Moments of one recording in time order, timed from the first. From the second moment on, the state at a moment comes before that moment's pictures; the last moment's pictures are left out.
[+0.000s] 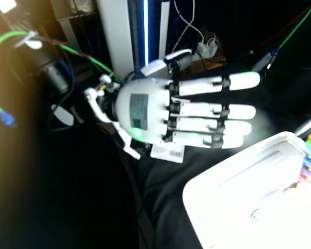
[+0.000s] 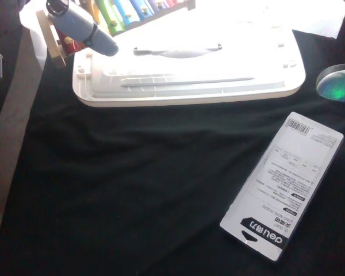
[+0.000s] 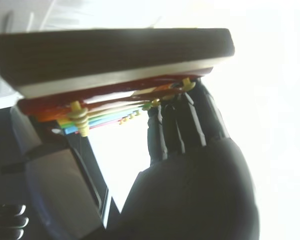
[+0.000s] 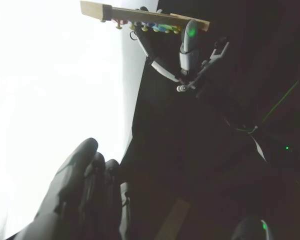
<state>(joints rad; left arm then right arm) 0.36 -1.32 1.77 -0.07 -0.16 0.99 -0.94 -1.09 1.35 0.01 1.41 -0.01</state>
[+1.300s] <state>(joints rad) 0.41 -1.44 1.92 -0.14 -0.04 0.99 -0.94 -1.12 1.36 -0.03 1.44 0.00</state>
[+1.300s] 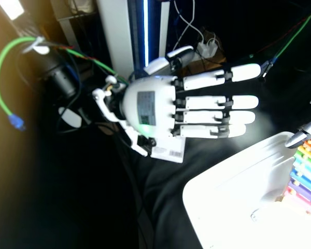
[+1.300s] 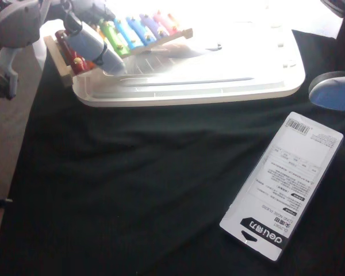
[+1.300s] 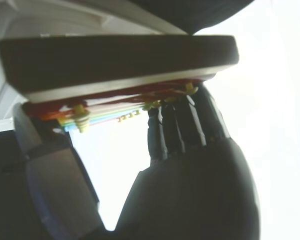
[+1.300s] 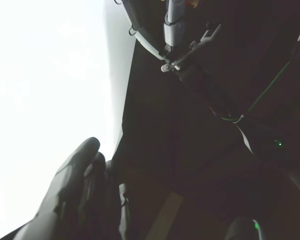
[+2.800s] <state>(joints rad) 0.43 -1.45 1.90 -0.10 -0.01 0.99 -0.94 -1.12 1.36 -0.04 1.44 0.00</state>
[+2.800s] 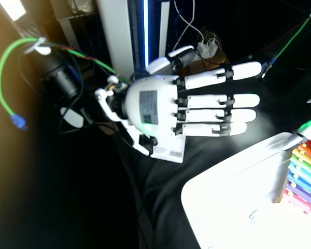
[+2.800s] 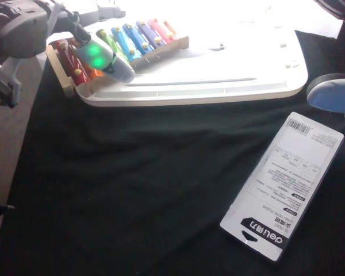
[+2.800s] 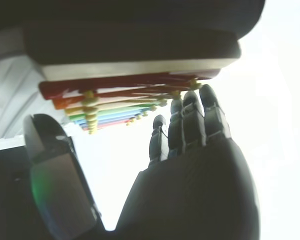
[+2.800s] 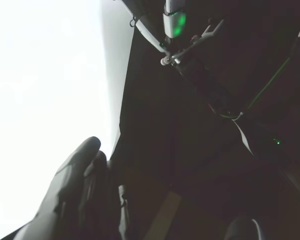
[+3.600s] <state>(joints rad) 0.38 -1.24 1.59 0.01 -0.24 0.99 -0.94 -1.08 1.36 -0.05 1.38 0.00</state>
